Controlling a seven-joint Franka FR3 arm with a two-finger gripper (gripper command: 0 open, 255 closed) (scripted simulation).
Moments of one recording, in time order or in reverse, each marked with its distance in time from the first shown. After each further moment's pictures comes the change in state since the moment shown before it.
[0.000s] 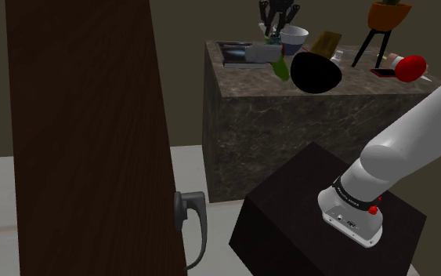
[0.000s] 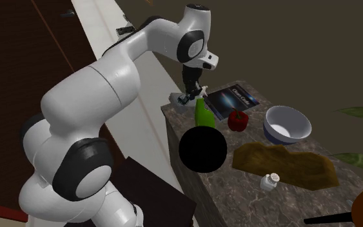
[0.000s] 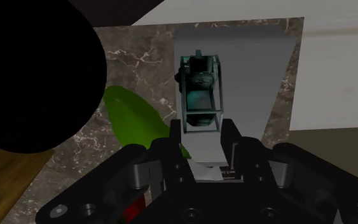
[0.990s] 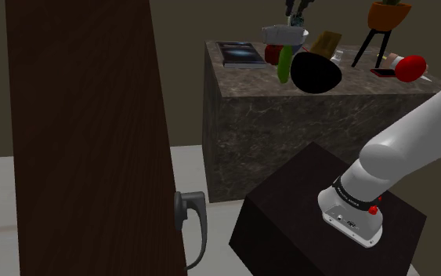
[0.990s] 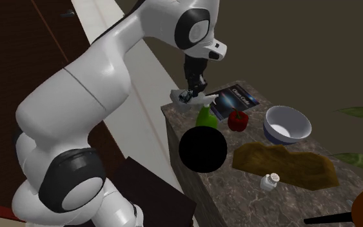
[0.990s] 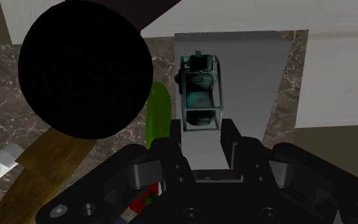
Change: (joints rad) arm -0.032 -0.050 -0.043 0.127 -0.005 -0.179 -0.069
